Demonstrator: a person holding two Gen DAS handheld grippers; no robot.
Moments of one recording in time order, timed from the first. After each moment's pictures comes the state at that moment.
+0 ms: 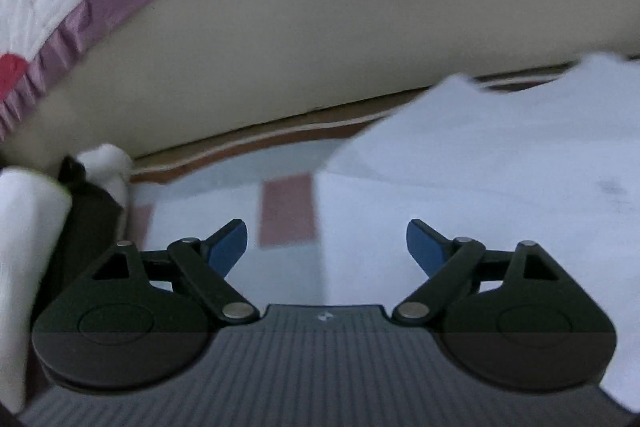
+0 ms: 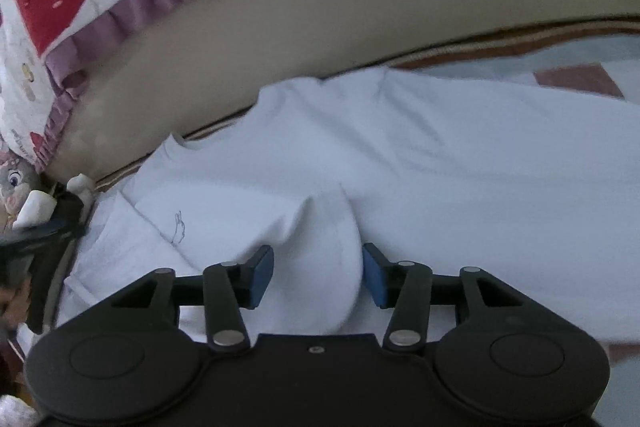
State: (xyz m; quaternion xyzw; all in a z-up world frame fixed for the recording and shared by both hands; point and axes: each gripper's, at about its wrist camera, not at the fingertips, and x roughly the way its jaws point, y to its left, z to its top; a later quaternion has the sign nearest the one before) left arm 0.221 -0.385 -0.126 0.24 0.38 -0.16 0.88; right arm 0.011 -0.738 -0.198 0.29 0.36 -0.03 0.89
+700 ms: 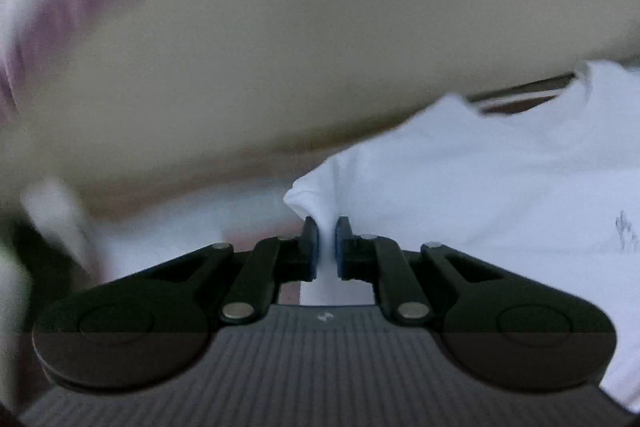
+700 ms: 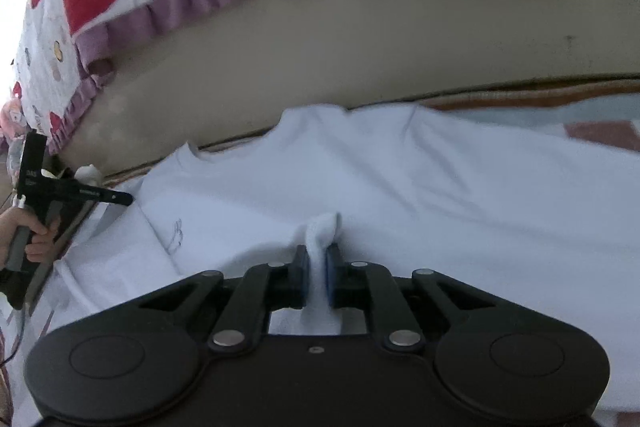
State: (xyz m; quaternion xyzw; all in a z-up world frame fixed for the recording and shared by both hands) left arm 0.241 -0.416 -0.127 0.28 0.33 -0.21 0.88; right arm 0.005 -0.739 -0.197 0.23 0.29 0.00 0.93
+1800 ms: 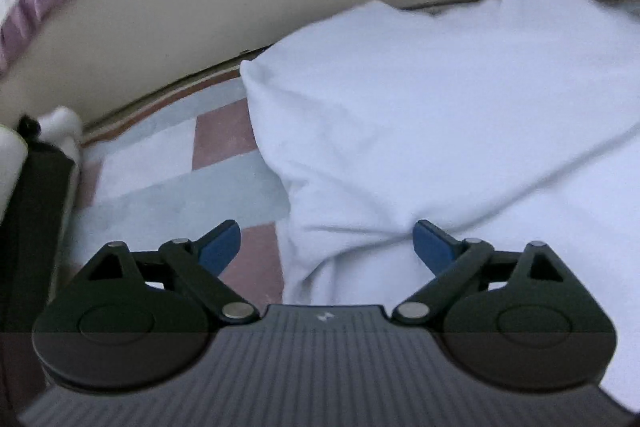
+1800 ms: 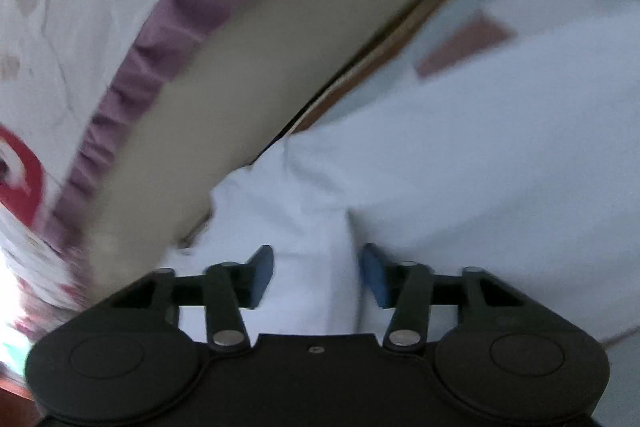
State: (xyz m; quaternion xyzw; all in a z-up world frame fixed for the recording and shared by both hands) left arm 0.144 -0.385 -0.172 0.26 0.39 -0.24 0.85; right arm -0.025 -0.830 -0.228 0.52 0.28 -0.08 0.80
